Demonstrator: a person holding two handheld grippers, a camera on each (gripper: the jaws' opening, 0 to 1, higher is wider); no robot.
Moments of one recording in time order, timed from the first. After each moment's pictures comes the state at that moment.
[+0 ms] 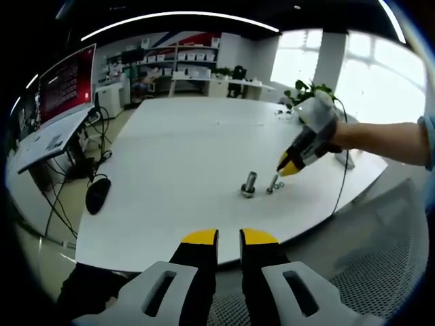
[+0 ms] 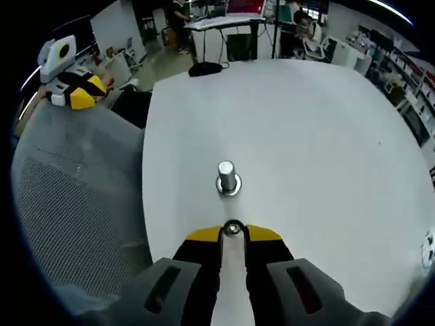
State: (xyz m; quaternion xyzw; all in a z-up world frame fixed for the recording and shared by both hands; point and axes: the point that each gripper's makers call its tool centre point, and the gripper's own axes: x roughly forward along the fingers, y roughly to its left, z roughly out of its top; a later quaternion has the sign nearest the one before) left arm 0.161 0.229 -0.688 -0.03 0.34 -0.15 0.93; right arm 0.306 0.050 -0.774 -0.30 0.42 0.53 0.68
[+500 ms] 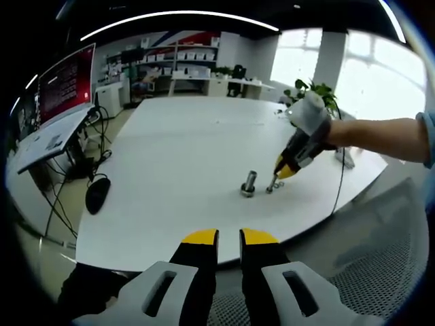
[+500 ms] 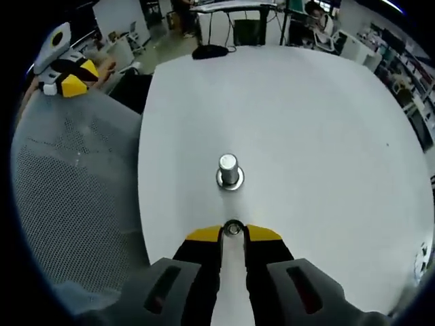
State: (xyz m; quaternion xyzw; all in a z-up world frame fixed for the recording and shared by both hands) left arm 0.162 0.229 -0.688 -0.03 0.34 -0.15 0.93; right arm 0.304 0.053 -0.788 -0.34 0.44 0.53 0.64
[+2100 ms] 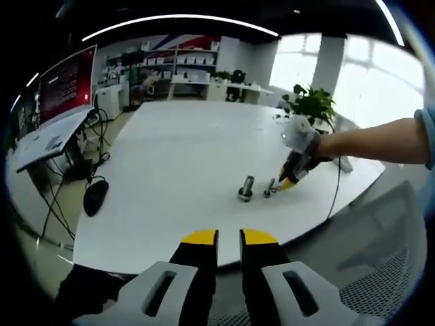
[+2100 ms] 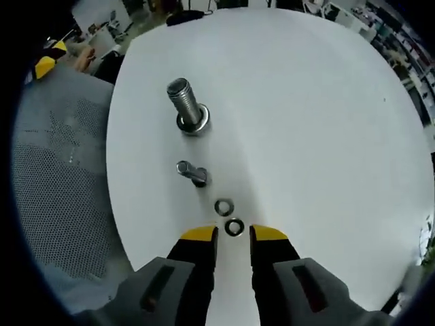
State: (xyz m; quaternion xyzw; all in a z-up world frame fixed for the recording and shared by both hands) left arm 0.162 0.224 -0.685 -0.03 0.33 -0.16 0.93; right arm 0.328 -0.002 -0.835 -0.36 0.52 0.46 0.63
